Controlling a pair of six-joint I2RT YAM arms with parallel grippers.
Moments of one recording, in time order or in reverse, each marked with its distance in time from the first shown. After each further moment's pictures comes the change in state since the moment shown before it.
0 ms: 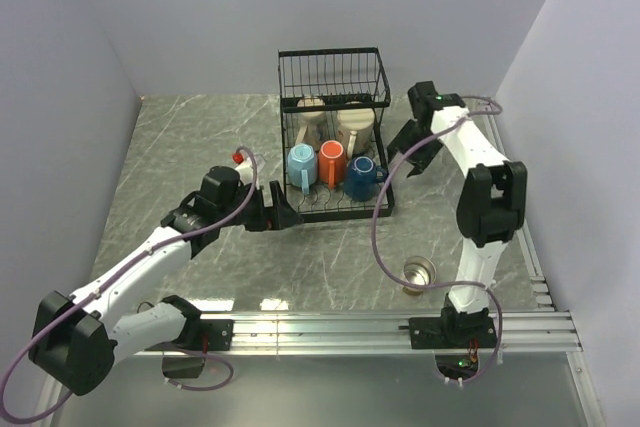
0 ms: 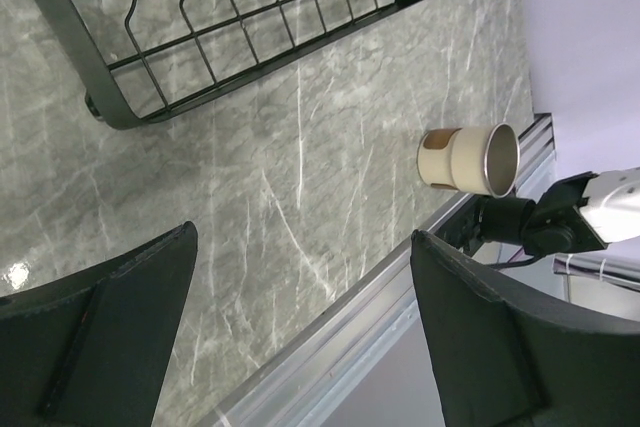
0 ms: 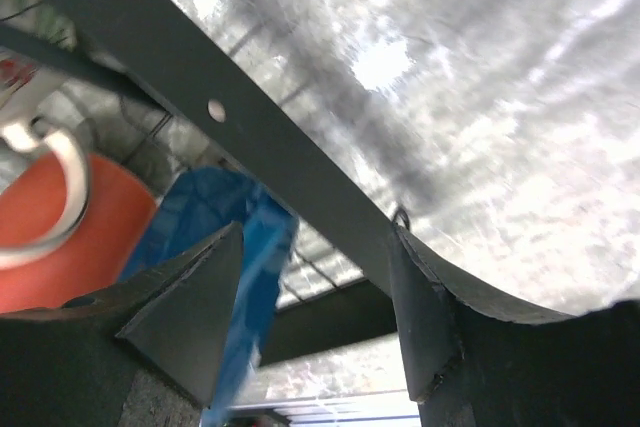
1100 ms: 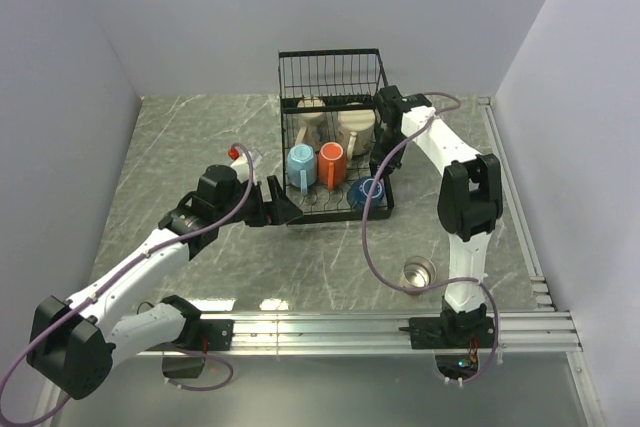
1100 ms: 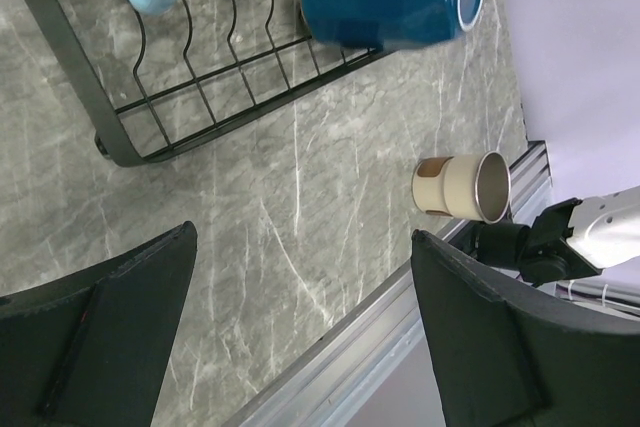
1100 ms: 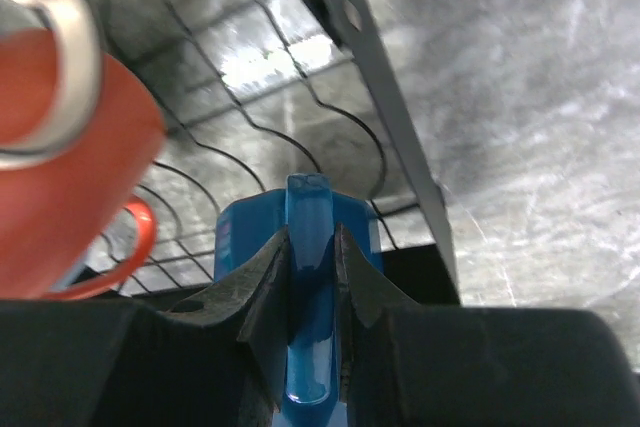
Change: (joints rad) left arm -0.003 -0.012 0.017 0.031 -0.045 -0.009; right arm 0.144 0.068 0.075 -0.056 -0.020 -0.143
